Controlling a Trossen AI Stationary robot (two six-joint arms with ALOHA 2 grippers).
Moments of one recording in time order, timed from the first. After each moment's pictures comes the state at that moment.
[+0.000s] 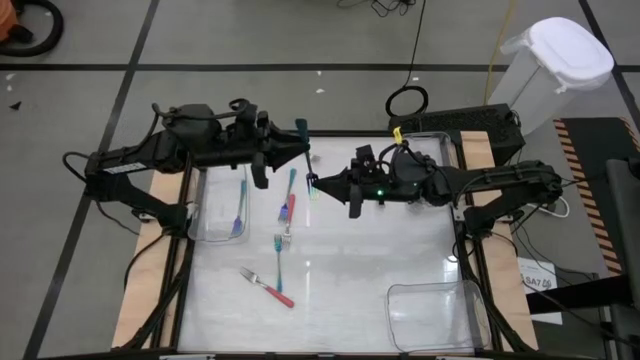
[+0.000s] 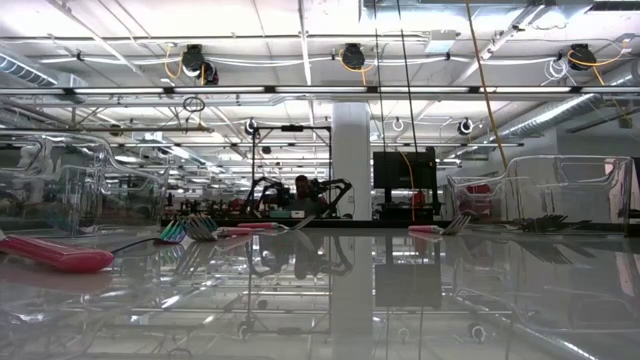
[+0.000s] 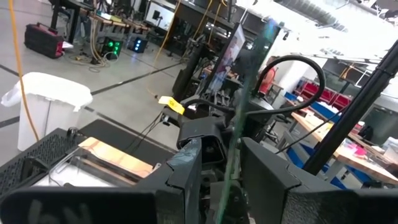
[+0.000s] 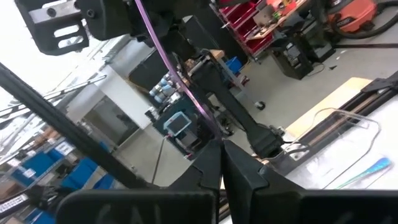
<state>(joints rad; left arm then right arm) 0.01 1.34 1.69 -0.30 -0.08 -0.42 0.09 1.41 1.33 0.08 0.16 0.74</state>
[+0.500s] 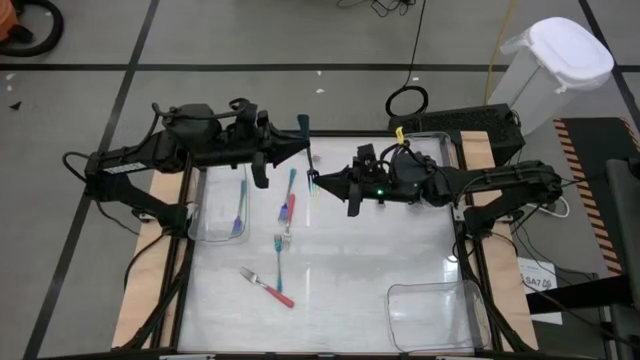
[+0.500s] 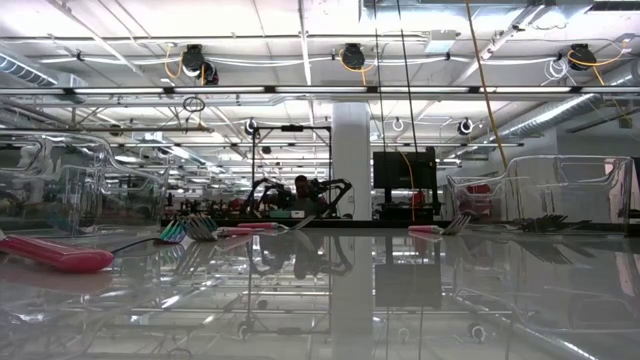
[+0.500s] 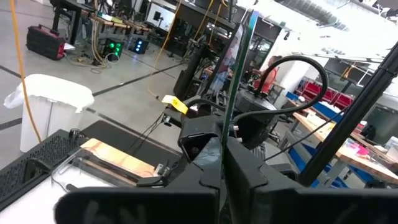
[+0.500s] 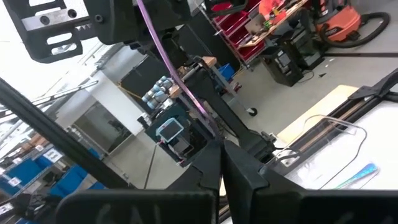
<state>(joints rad) 0.01 1.34 1.69 -0.30 -0.08 -0.42 0.09 1.41 1.33 0.08 0.20 0.72</state>
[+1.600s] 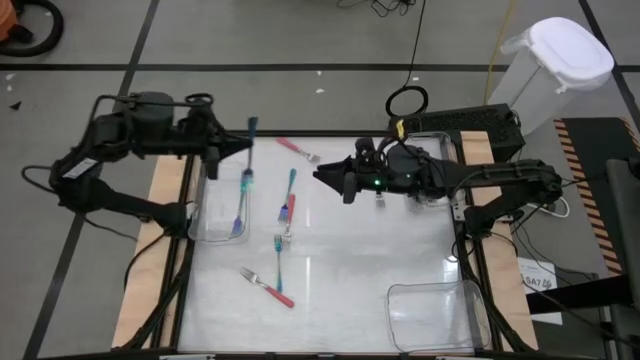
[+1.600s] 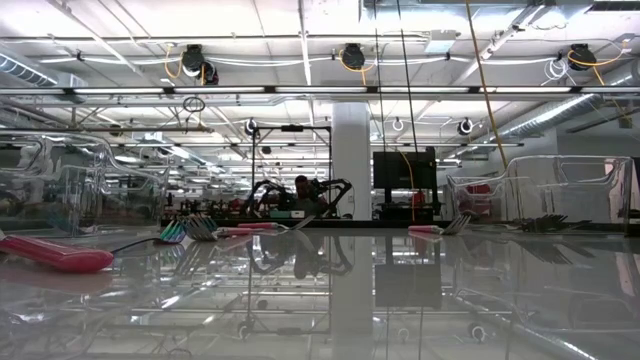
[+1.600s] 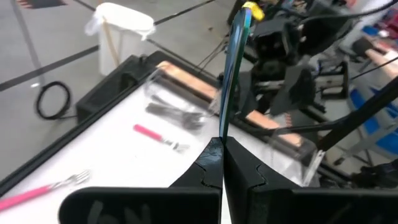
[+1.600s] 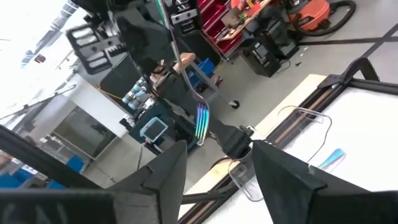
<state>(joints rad) 0.20 1.09 1.69 -0.94 0.00 -0.39 0.02 1.41 1.33 0.00 0.18 0.79</state>
